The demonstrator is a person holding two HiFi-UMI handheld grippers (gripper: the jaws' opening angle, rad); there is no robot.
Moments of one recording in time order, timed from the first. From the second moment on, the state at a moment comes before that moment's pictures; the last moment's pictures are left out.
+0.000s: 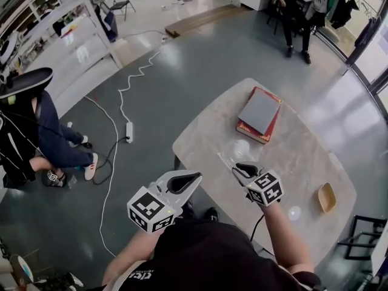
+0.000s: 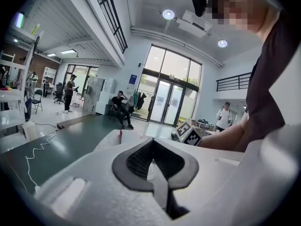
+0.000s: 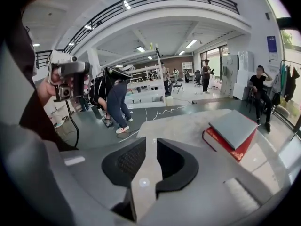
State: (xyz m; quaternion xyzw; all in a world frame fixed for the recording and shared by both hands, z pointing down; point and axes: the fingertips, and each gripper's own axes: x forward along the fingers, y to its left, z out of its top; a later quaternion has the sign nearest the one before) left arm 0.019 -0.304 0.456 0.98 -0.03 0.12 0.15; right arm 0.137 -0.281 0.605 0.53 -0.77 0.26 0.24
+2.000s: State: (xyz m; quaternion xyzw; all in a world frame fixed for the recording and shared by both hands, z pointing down) left arm -0.028 -0.384 0.483 0.98 0.03 0.11 0.18; right arm 0.144 -0.291 0.776 0.52 -0.64 0.33 0.45
